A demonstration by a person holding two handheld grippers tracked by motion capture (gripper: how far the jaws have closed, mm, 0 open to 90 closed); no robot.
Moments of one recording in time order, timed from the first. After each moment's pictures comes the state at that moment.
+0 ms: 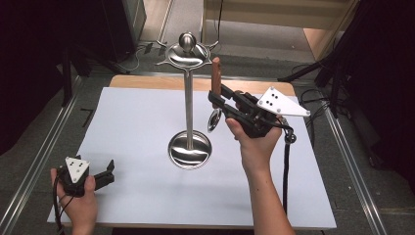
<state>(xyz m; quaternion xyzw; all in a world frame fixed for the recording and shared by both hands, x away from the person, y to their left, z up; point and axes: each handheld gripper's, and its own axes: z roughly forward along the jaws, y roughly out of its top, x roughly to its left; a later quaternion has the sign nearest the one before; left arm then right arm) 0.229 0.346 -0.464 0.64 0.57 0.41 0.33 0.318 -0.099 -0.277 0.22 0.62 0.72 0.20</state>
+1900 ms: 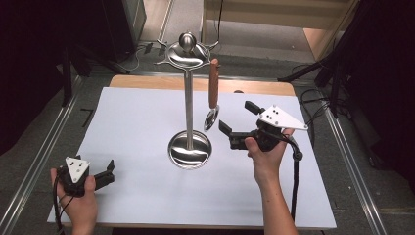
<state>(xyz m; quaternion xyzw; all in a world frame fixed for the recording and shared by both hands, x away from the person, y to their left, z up) 0.229 0.346 -0.464 0.64 0.57 0.41 0.33 0.313 -0.124 -0.328 0.32 0.67 0.63 0.22</state>
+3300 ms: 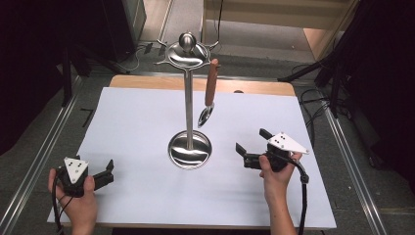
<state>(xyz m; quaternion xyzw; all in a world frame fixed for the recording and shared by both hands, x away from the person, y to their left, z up) 0.228 0.347 -0.464 0.63 0.57 0.41 0.33 0.305 -0.169 -0.421 0.40 0.68 0.56 0.22</state>
